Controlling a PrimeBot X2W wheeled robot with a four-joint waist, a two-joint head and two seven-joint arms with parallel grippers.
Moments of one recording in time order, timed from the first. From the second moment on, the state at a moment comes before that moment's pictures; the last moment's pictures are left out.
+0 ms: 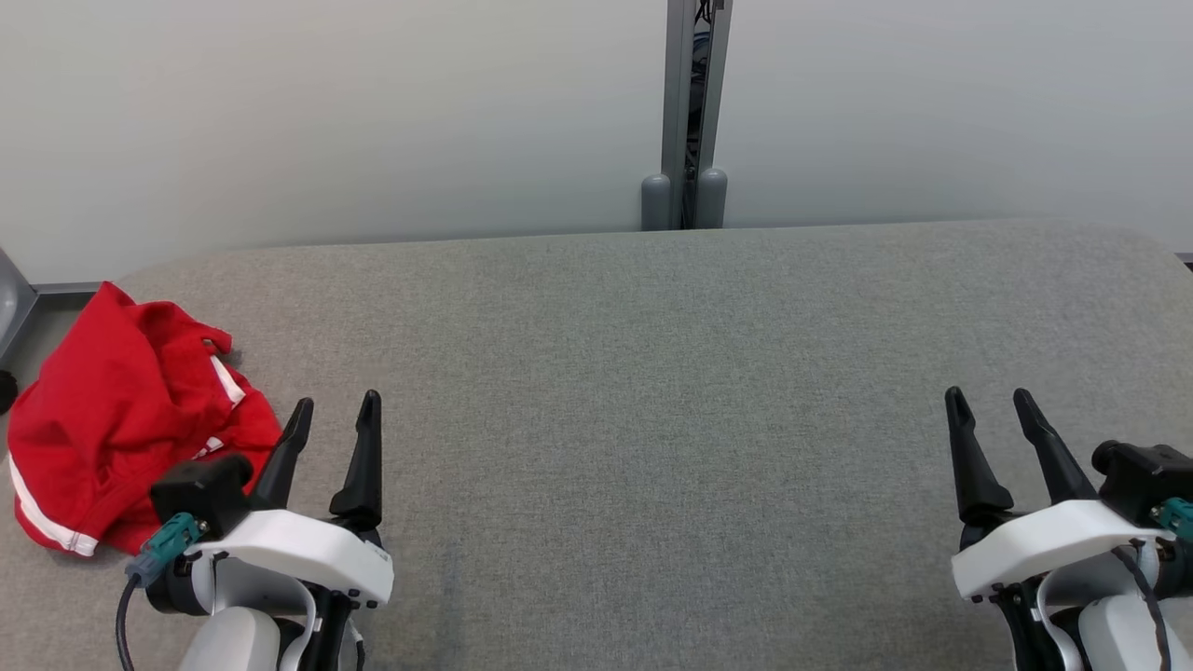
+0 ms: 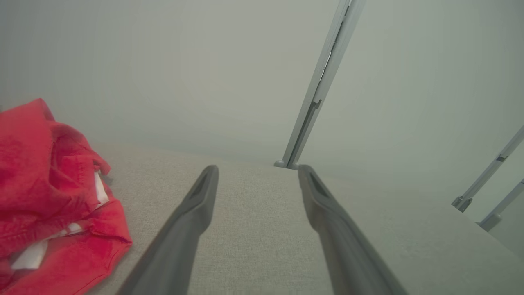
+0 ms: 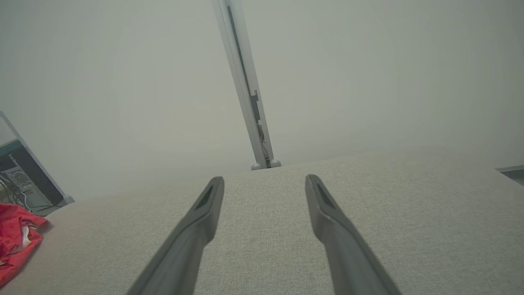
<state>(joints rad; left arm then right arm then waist) -0.17 0.09 -0.10 0.29 -0.47 -0.06 -0.12 -0.17 -0.13 0.06 0.28 0.40 0.13 -0.13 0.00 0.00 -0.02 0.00</state>
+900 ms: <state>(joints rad) -0.08 0.09 -0.09 0.23 -0.28 -0.02 -0.10 -0.09 -0.09 0.08 0.24 0.28 0.13 -0.20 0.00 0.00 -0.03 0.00</state>
